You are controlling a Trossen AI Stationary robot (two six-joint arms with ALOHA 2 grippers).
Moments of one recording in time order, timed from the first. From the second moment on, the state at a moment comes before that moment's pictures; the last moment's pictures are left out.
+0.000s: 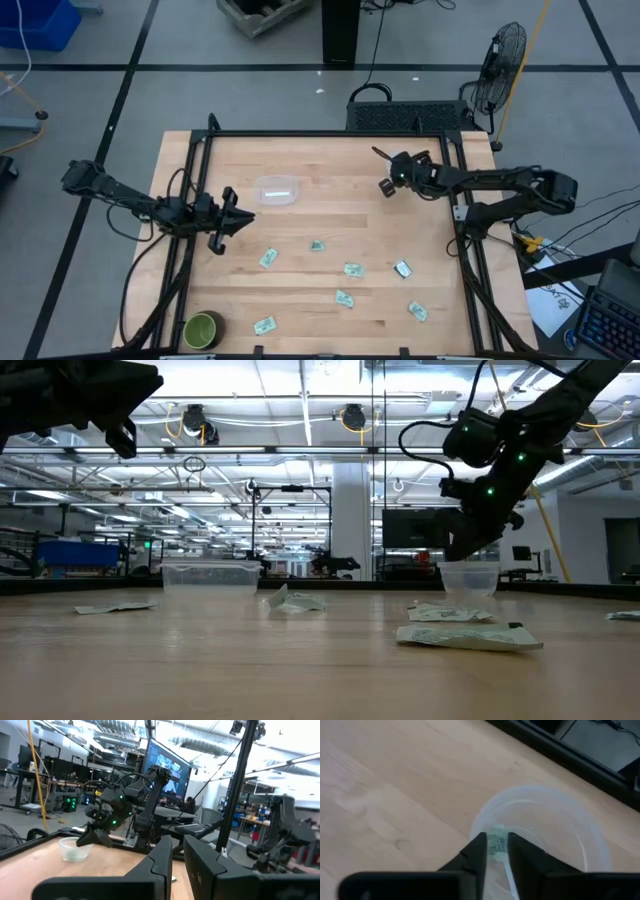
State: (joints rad) left arm -0.33 0.60 0.01 0.89 -0.30 -0.16; right arm -0.43 1.26 0.50 -0.15 0.47 0.35
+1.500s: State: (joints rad) left arm -0.28 1.46 0.64 0.33 -0.34 -0.40; right arm 0.49 1.02 0.45 0.32 0.55 0.20
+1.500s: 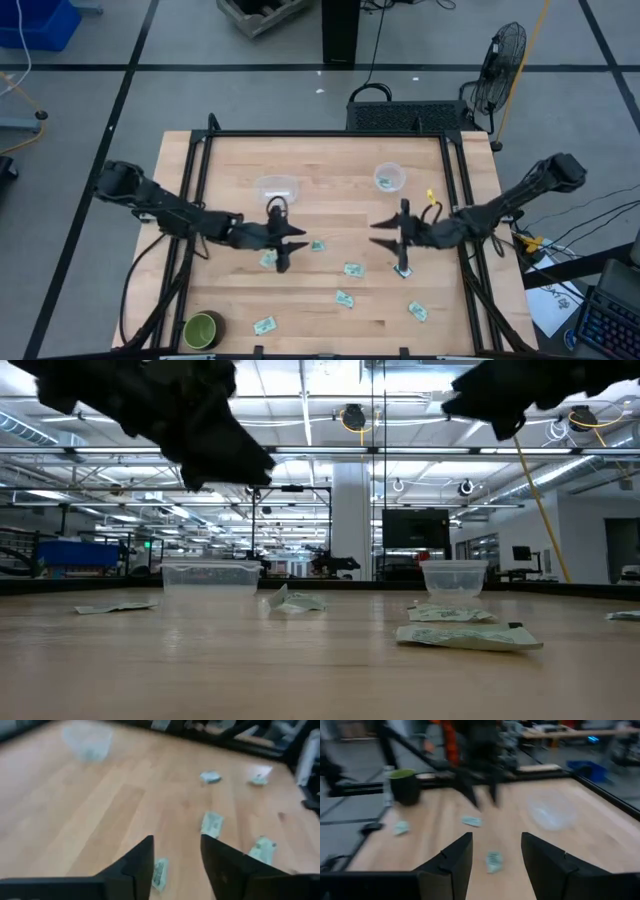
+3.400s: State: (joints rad) left arm -0.12 1.73 0.65 0.38 -0.05 -0.71; right arm 0.70 1.05 0.45 0.53 0.68 -0.02
